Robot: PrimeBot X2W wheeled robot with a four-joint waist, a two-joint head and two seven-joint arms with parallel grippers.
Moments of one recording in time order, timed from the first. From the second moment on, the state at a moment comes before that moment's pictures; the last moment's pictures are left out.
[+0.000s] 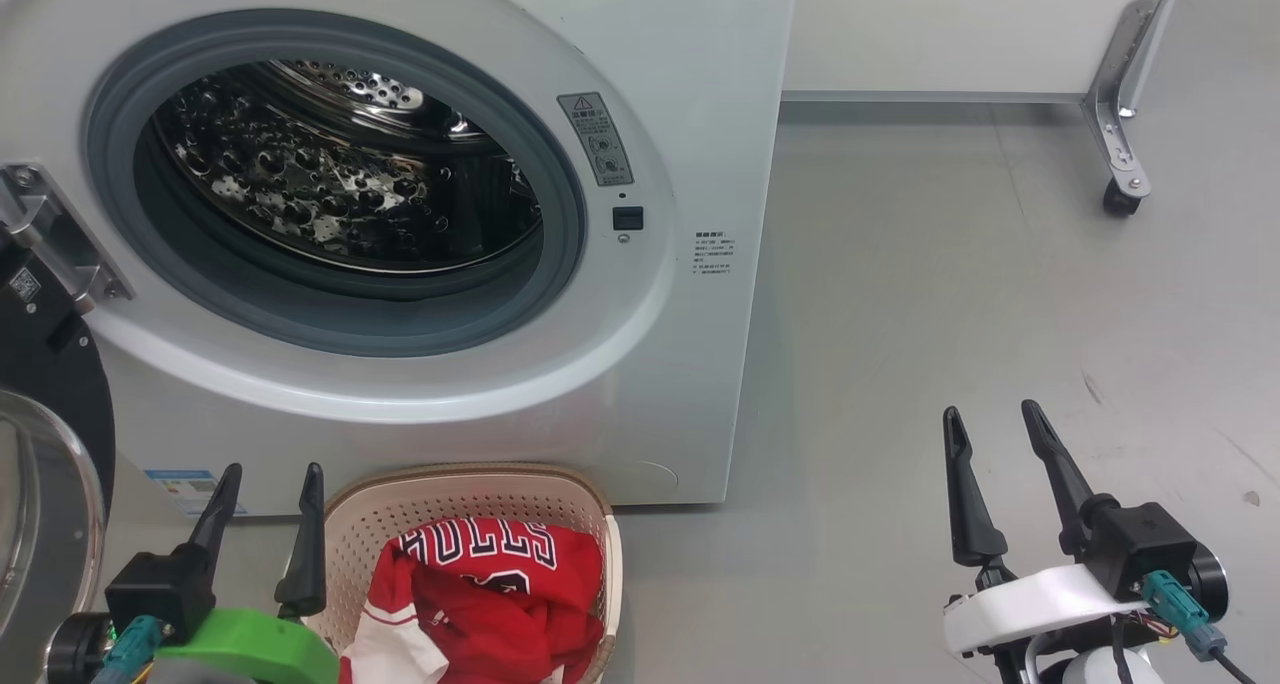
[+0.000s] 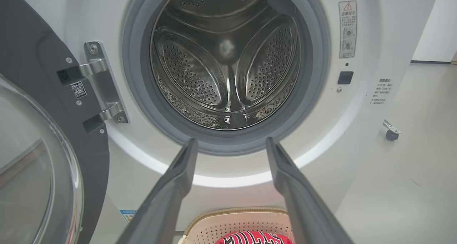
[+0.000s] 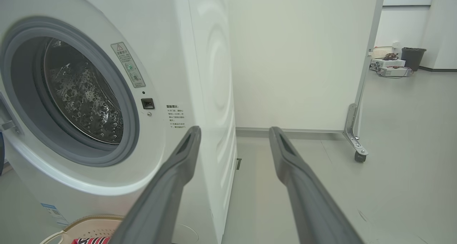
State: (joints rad) left arm -0.03 0.11 -0.06 0.28 -0.32 -0.09 -0.25; right arm 0.06 -0.04 0.15 0.06 0.24 -0.02 -0.25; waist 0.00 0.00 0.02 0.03
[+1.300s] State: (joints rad) left arm 0.04 0.08 -0.01 0.20 -0.26 -0.10 -0.25; right arm 0.07 -0.04 0.15 0.06 0.24 -0.01 -0.25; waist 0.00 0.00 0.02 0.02
